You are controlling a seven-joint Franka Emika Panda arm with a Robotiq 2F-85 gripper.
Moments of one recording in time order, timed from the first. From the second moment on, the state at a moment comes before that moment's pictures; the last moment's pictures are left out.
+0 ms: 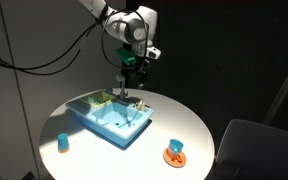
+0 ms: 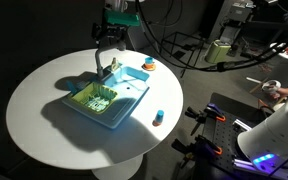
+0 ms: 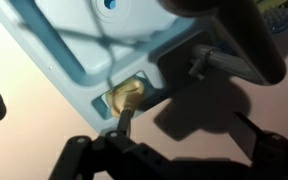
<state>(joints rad) -0.02 0.58 -0.06 -1.47 0.22 2.15 0.35</state>
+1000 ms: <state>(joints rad) -0.03 0.62 -0.03 -1.45 0.35 2.16 0.38</state>
